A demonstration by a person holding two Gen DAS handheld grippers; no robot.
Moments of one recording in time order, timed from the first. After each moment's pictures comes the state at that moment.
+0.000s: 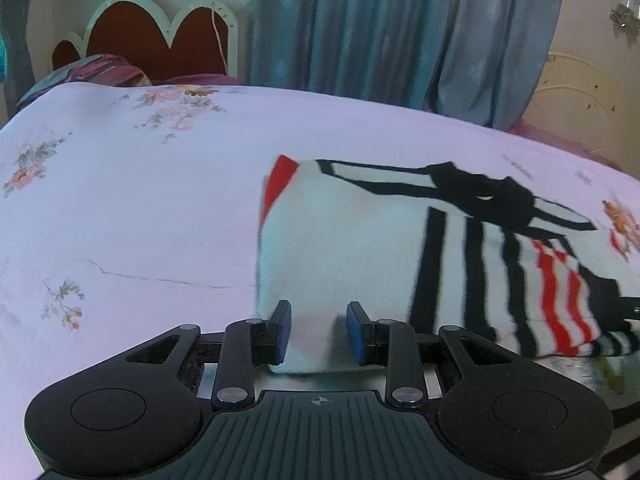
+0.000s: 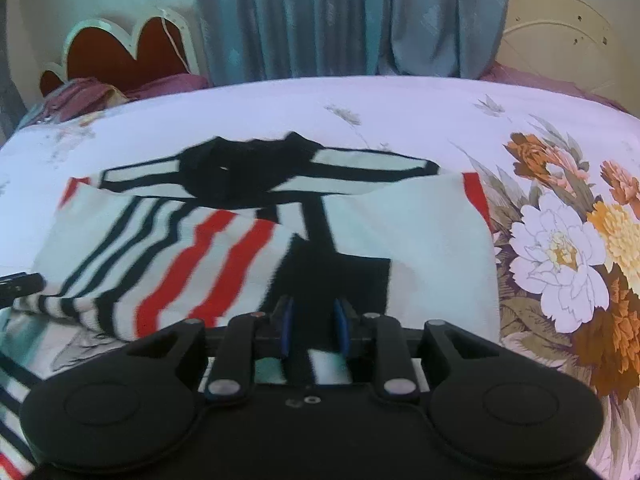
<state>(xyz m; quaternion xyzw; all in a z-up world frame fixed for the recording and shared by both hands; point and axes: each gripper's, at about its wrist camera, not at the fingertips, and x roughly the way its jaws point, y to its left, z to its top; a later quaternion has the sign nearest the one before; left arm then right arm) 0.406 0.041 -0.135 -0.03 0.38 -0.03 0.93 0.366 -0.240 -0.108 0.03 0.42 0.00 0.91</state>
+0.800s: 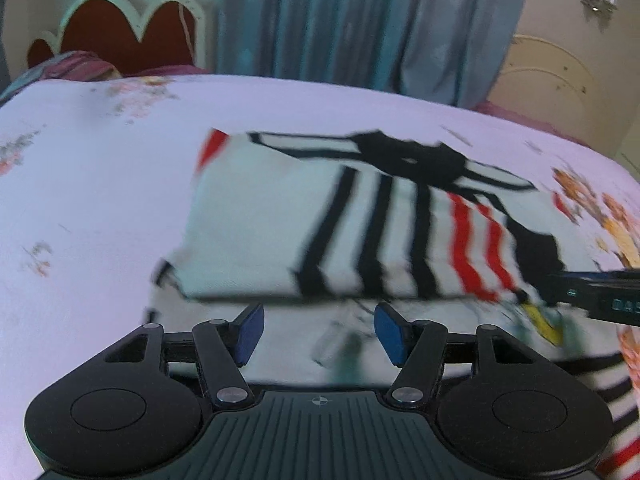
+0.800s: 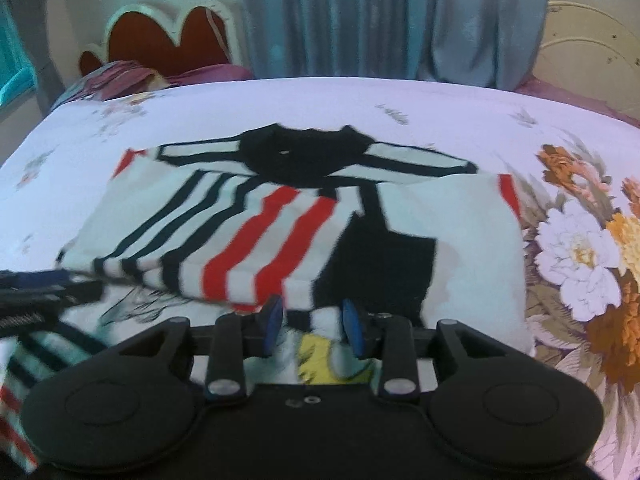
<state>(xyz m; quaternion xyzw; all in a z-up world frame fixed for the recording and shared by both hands) 0.358 -0.008 -0.130 -0.03 0.39 -0.07 0.92 0.335 -0.216 -0.100 0.01 0.42 0.06 0.90</state>
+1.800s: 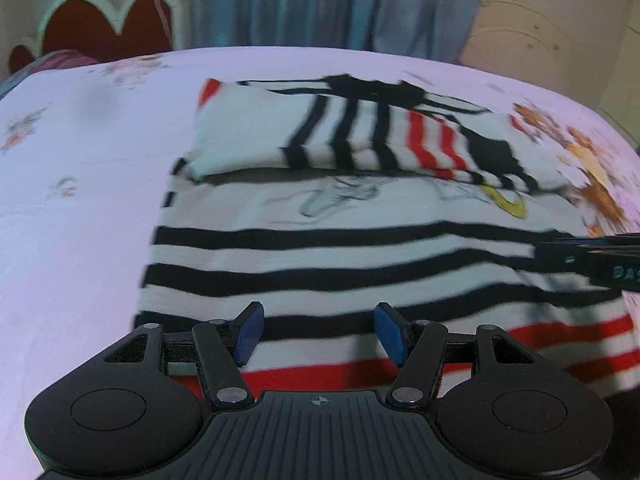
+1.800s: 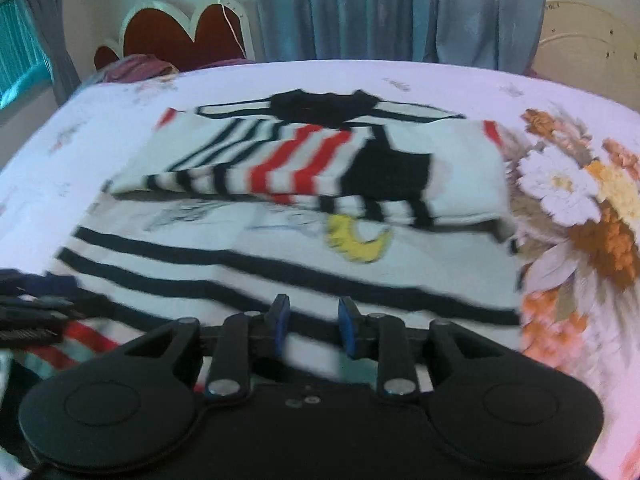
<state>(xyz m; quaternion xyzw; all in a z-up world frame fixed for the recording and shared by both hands) 0.265 0.003 -0.142 0.01 0.42 -0.10 0.90 0.234 -0.203 -0.108 0.02 0.42 0.07 0.90</state>
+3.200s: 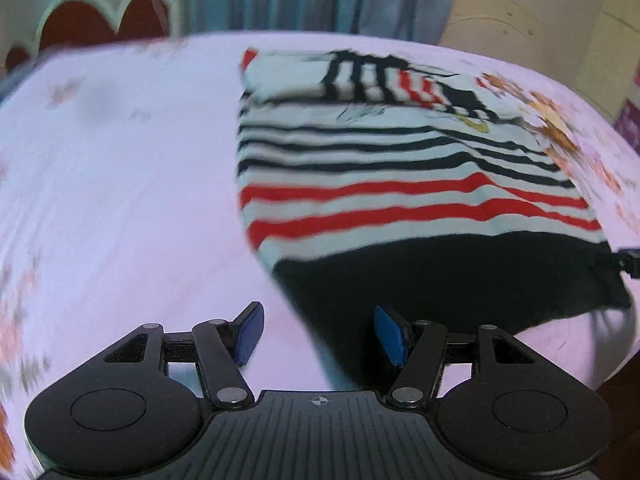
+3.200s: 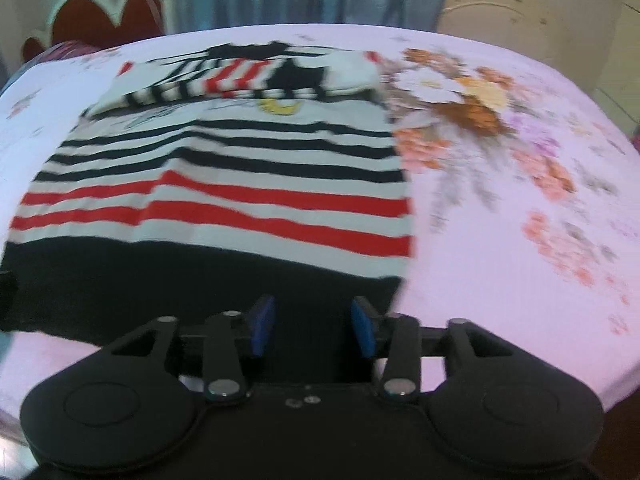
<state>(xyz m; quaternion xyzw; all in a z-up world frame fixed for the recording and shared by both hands) 0.133 0.102 -0.141 0.01 0.44 -0.13 0.89 0.067 -0.203 -0.103 0.01 0.45 -0.09 0.89</state>
